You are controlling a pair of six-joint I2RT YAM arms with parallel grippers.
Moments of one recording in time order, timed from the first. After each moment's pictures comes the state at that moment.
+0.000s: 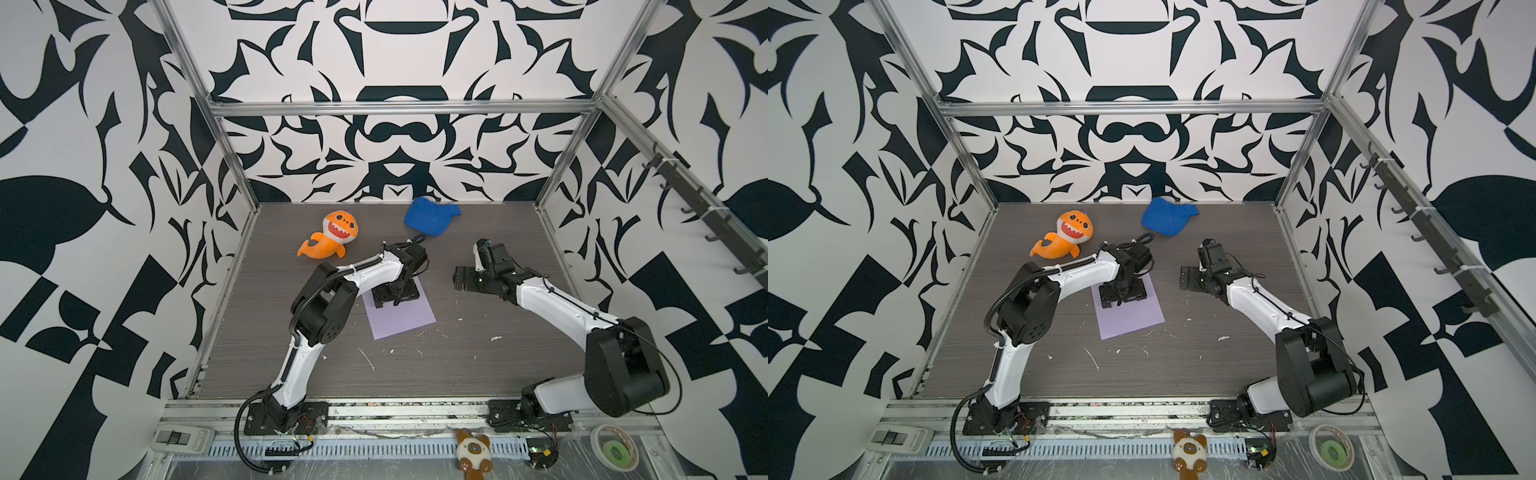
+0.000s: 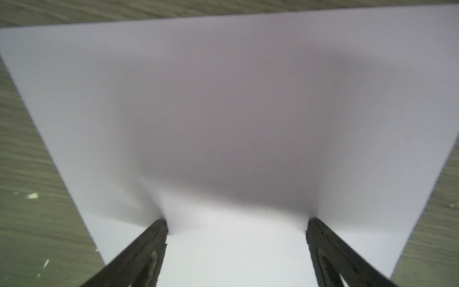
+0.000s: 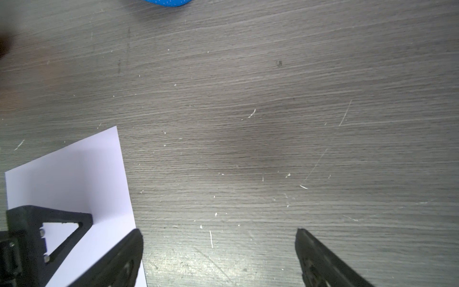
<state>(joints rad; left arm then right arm) -0.78 2.17 1.63 -0.98 -0.05 -0.98 0.31 1.42 0.87 -0.39 0.01 0.39</state>
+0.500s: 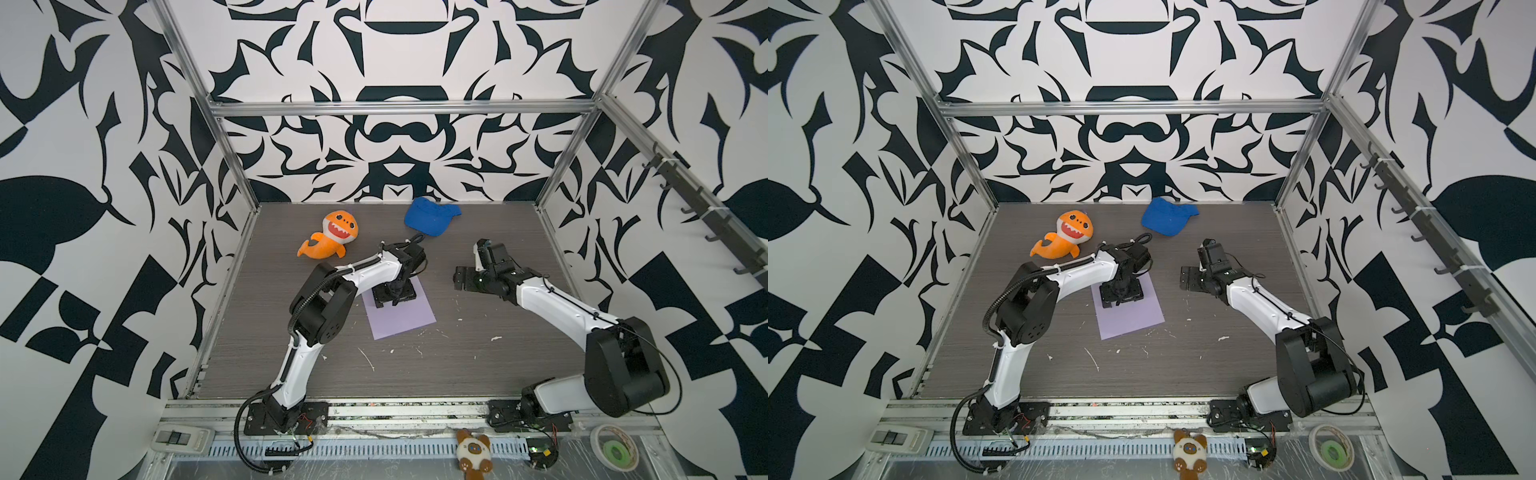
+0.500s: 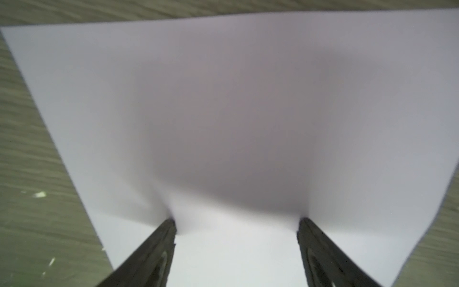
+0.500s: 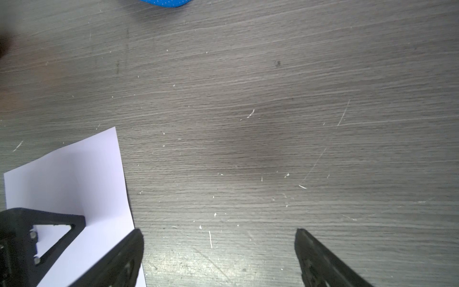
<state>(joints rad) -0.78 2.17 1.62 -0.98 -0.05 -0.99 0.31 1.42 0.87 -0.39 0.01 0.39</state>
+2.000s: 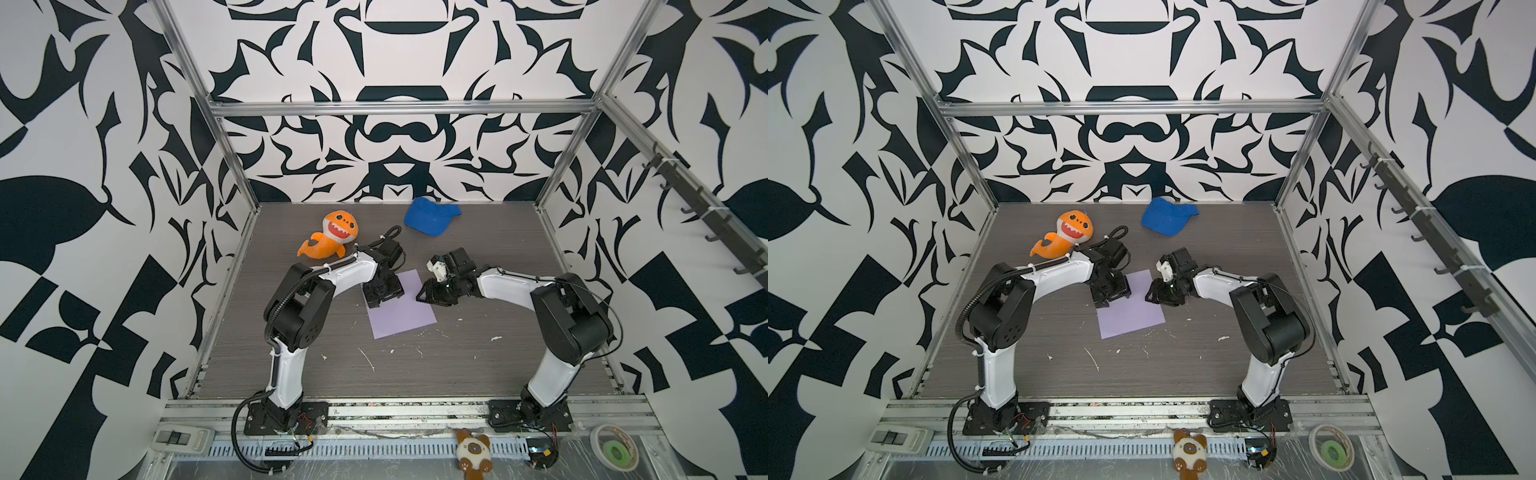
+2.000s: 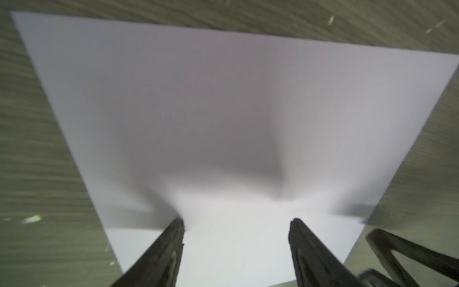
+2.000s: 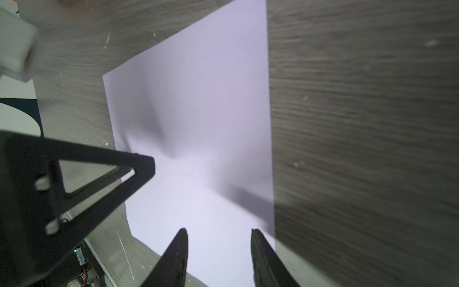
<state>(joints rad) -0.66 1.99 1.39 -0.76 0.15 -0.95 0.46 1.78 0.99 -0.28 -0.49 0.50</state>
